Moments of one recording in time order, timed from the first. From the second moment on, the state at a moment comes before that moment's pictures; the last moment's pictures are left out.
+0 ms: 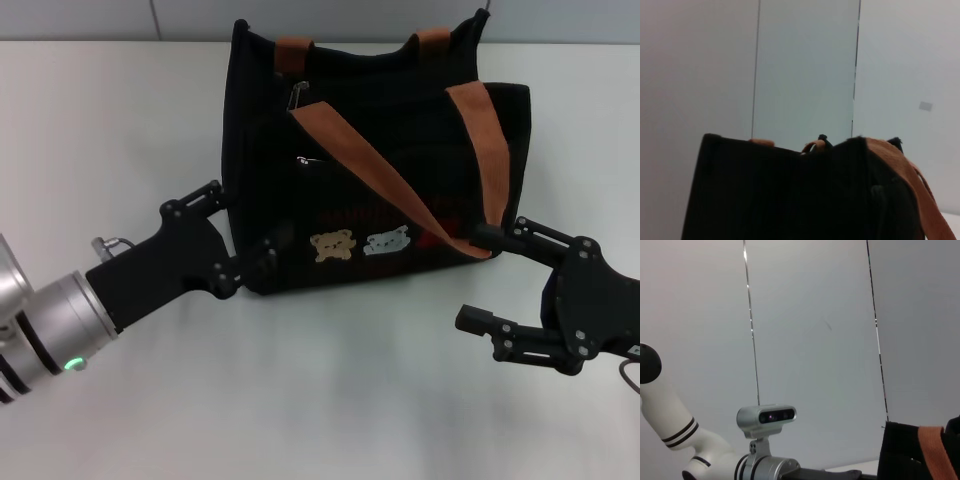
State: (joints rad) left arm -0.44 -2.08 0.73 0.11 1.54 1.50 -0.57; right arm 0.42 2.08 -0.45 -0.37 -2.02 -1.91 0.82
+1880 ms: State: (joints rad) left arm -0.36 -2.01 0.72 0.63 1.54 1.73 -0.67; right arm 0.51 2.08 -0.45 -0.21 -2.02 -1.73 0.82
